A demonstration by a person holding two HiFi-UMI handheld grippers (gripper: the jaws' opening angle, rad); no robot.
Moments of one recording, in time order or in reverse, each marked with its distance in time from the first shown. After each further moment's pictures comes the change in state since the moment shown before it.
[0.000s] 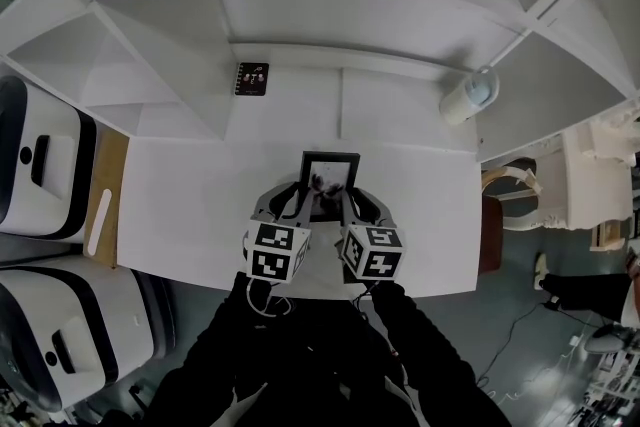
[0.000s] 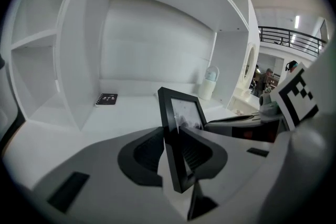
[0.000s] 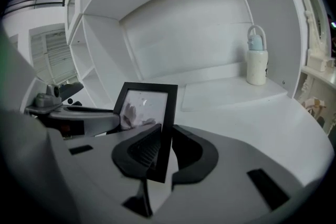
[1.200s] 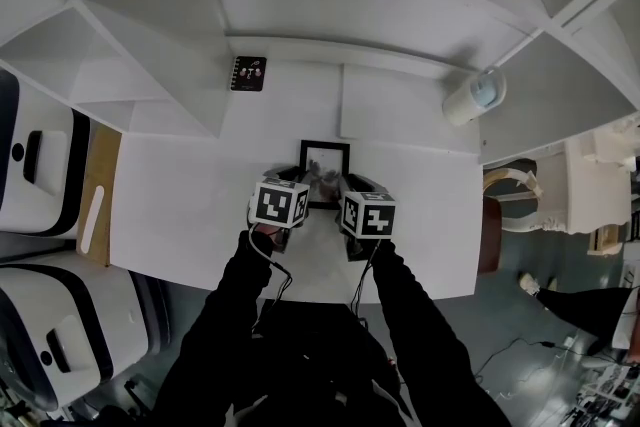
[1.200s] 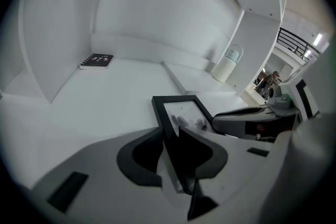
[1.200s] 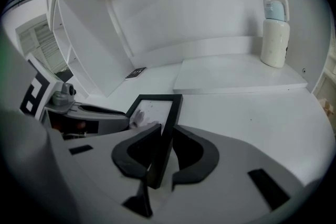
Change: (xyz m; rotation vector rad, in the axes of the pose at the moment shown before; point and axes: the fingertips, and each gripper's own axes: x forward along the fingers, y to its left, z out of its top) left arm 0.089 0.037 -0.049 -0.144 0.271 -0.049; right arm 0.072 -0.032 -0.026 -0.004 0.239 0.004
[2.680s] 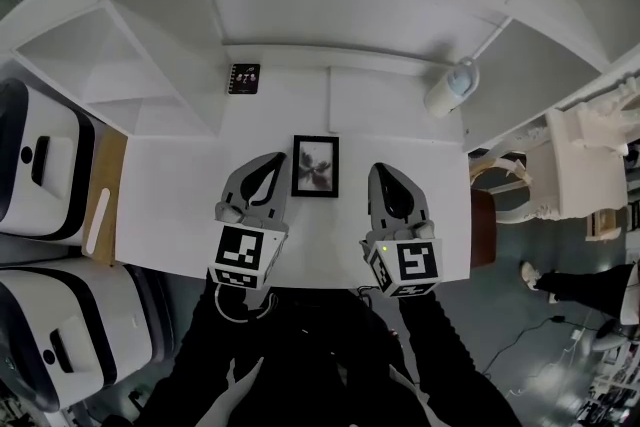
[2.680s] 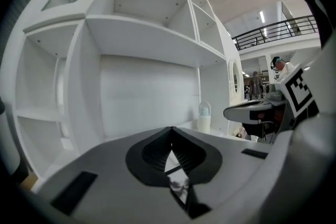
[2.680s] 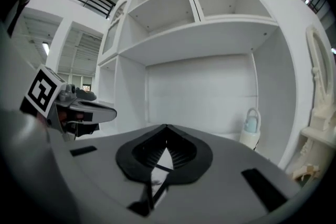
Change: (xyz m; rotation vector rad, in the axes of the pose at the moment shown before) left arm -0.213 -0.081 0.106 0.391 -0.670 0.064; right arm -0.221 0.048 0.100 -0.312 -0.681 -0.018
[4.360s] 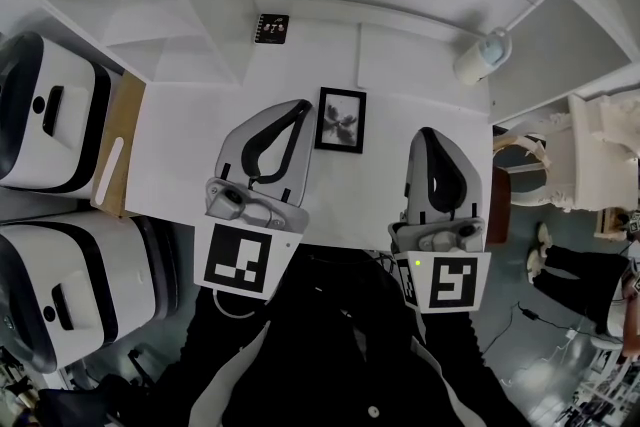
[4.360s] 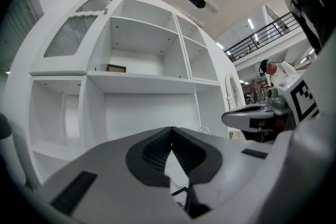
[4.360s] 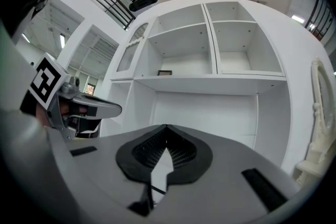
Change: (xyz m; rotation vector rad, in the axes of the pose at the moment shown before) left arm -0.069 -0.016 0.097 0.058 -0.161 0.037; right arm -0.056 0.040 0.095 -0.160 -0.195 -0.007
